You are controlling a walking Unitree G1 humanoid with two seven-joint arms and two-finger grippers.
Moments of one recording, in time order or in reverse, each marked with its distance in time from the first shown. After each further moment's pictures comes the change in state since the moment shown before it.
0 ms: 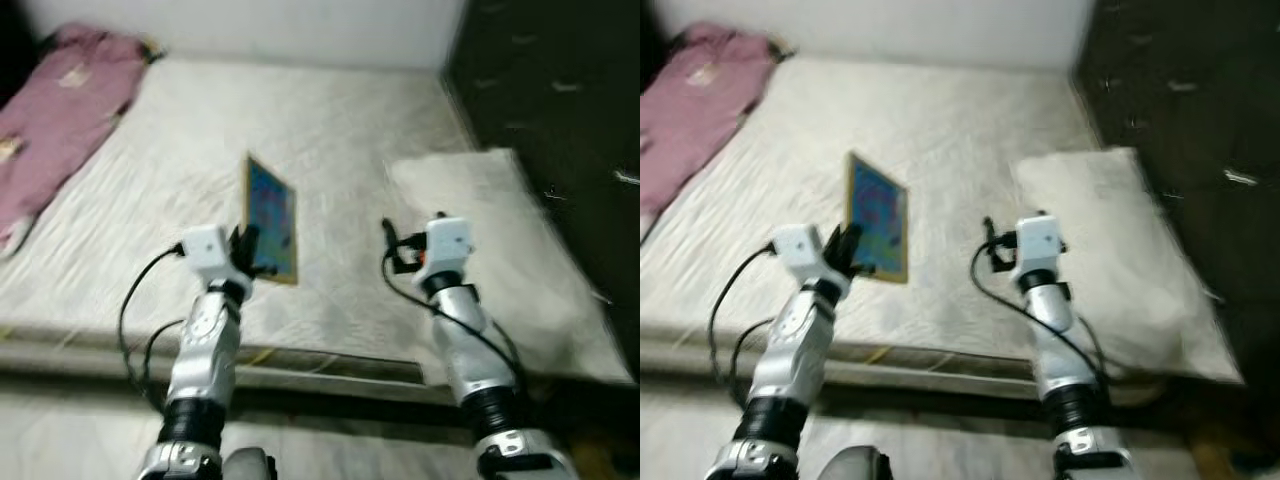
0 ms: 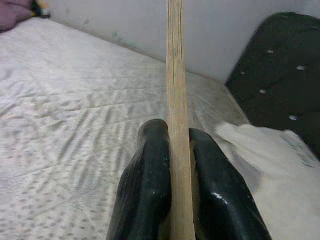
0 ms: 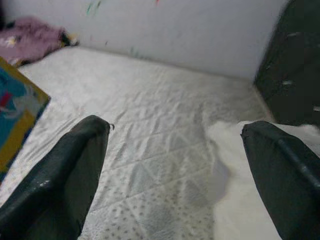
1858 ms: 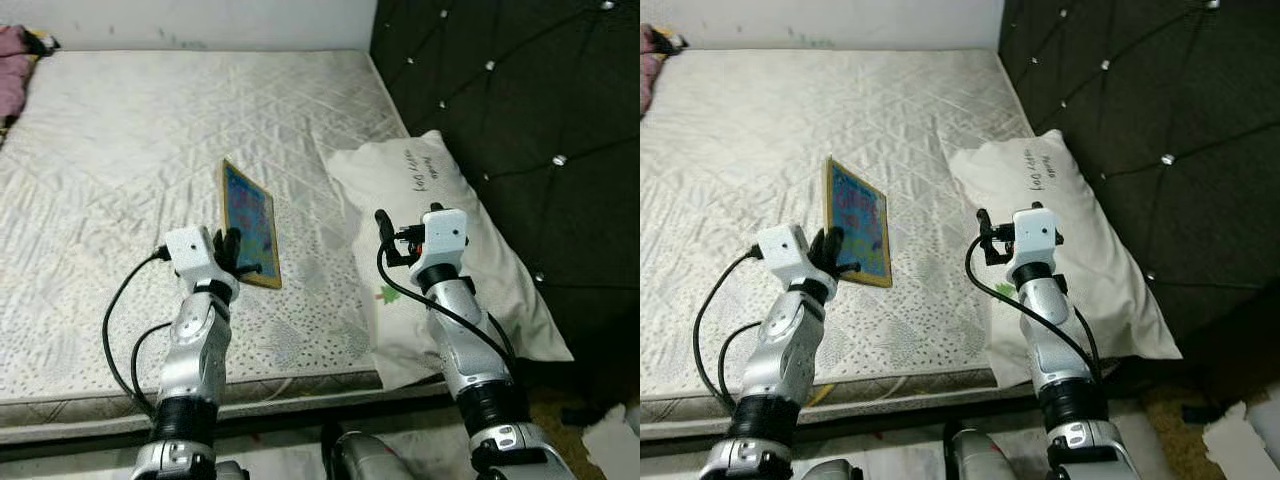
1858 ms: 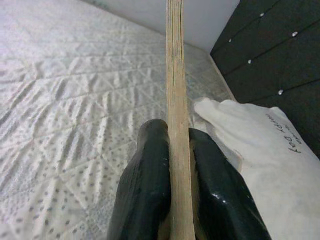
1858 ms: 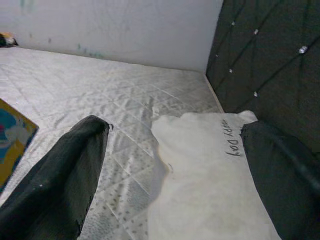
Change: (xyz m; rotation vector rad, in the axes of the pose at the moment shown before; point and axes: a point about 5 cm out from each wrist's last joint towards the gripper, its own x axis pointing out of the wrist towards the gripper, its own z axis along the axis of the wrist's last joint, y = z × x) left arm -0.008 0.017 -0.006 -0.042 0.054 0.122; right arm 0.001 0.004 0.006 0.015 -0.030 0.027
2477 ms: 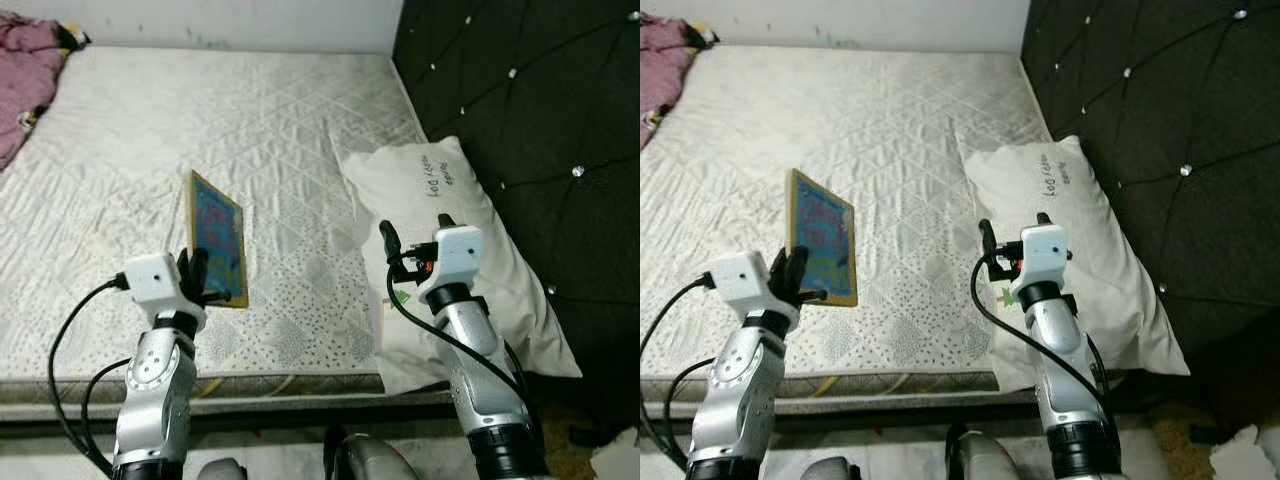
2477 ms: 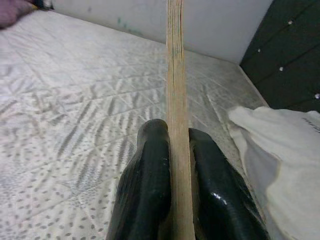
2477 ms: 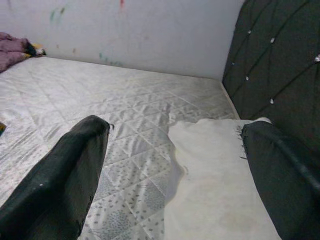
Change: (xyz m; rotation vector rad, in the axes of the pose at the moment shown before) left arm -0.046 0.026 0.017 0.122 -0.061 0.051; right arm -0.031 0.004 0.011 0.024 -0.021 0.016
